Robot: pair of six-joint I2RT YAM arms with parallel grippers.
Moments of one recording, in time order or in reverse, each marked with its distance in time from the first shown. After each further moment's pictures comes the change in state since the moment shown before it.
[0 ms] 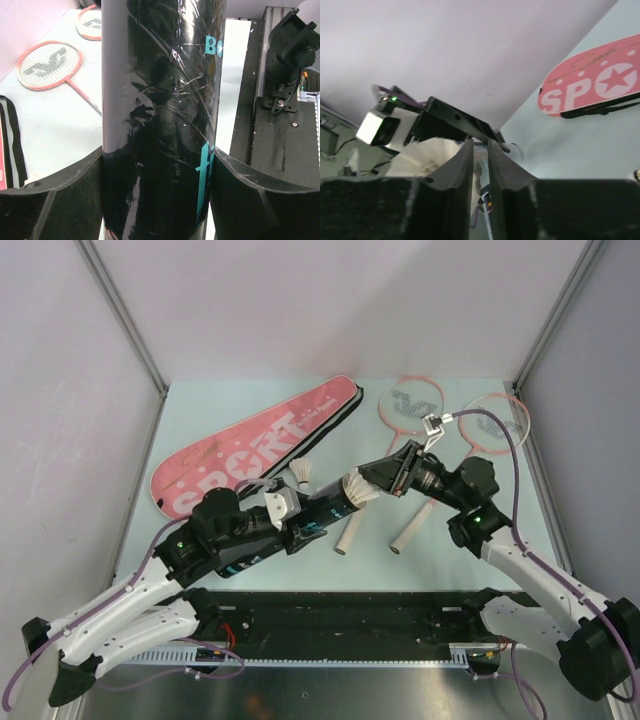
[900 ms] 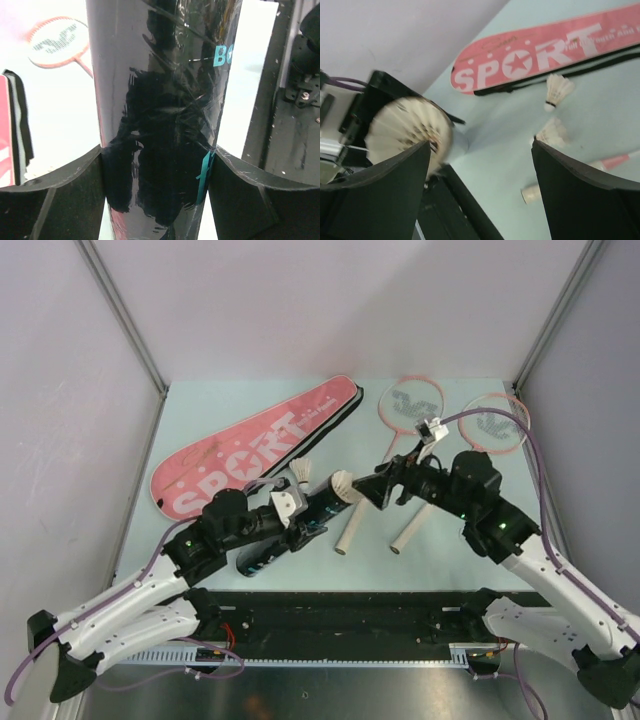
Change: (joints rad) left arm -0.007 0.028 -0.042 0.016 -0.088 -0.002; right arm 0.225 -0.078 0.230 -0.640 0.441 -0.535
